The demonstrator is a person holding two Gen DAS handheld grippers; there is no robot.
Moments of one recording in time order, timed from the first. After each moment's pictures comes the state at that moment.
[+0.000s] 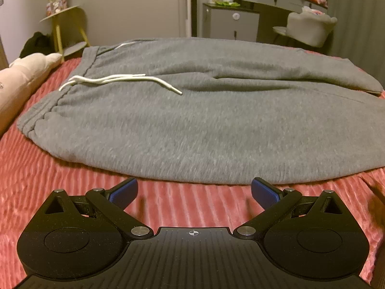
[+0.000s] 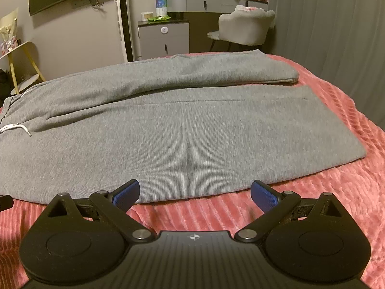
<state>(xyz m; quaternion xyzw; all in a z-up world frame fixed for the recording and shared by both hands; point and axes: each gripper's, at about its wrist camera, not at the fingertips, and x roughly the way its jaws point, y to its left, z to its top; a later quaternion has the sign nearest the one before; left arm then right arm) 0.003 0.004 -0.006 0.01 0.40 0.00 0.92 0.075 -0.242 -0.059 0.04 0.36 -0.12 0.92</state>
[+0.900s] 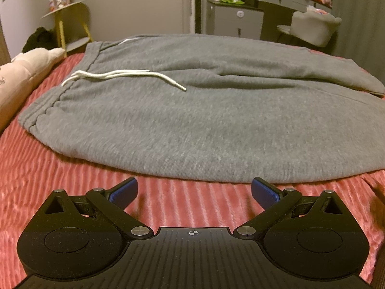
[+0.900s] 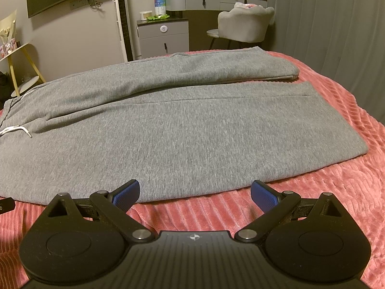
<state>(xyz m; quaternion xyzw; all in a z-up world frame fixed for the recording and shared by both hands) 0.005 0.006 -0.007 0.00 0.41 0.00 0.91 0.075 -0.246 -0.059 0.05 0.36 -0.12 0.92</state>
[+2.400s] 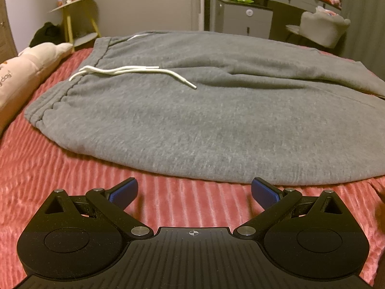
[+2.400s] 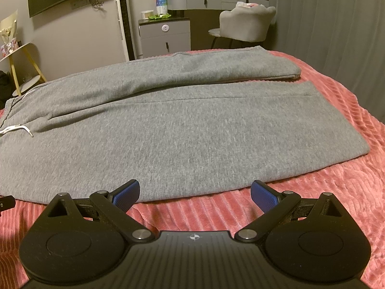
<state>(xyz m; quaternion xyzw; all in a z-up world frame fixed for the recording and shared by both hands) 0.008 0.009 -0.007 0.00 0.41 0.03 0.91 0.075 -0.247 -0.059 0.05 0.37 -0.11 0.92</state>
